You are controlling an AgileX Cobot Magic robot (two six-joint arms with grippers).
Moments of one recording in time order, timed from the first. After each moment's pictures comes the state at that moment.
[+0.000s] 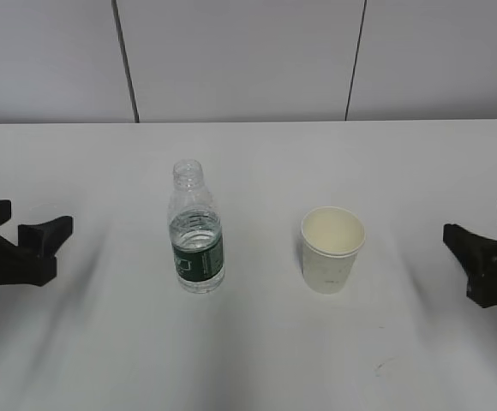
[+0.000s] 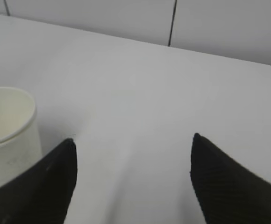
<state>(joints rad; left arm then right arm) -0.18 1.55 -0.27 0.22 -0.85 -0.07 -0.06 1.53 -0.18 -0.29 -0.96 -0.03</state>
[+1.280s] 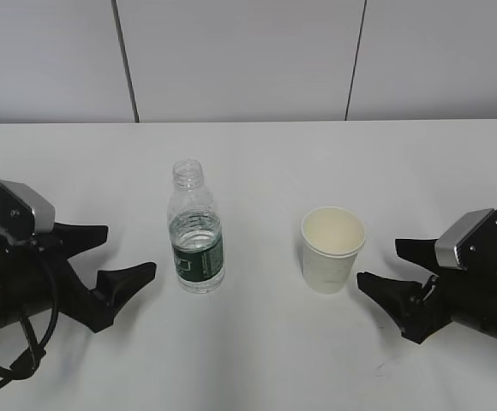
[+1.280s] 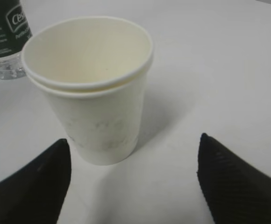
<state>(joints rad) -0.18 1.92 -0.39 0.64 -1.14 -0.12 -0.06 1.99 -0.38 -0.69 -1.15 -0.04</state>
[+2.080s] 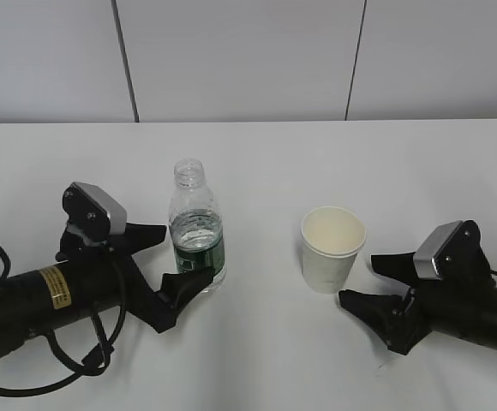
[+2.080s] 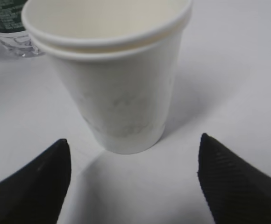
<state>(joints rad) -0.38 2.05 -0.54 0.53 -1.14 -0.12 -0.06 2.13 -0.48 -0.81 -1.15 0.00</state>
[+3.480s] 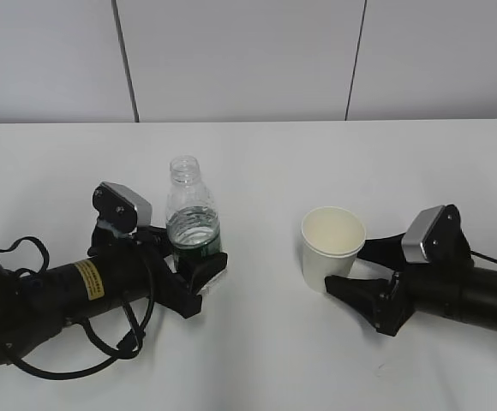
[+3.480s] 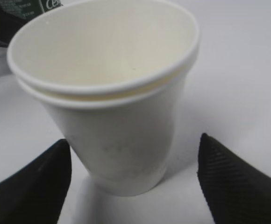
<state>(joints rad) -0.41 2.16 -0.66 0.52 -1.14 -0.21 -0.06 2.17 -0.61 -0.93 -1.15 0.07</state>
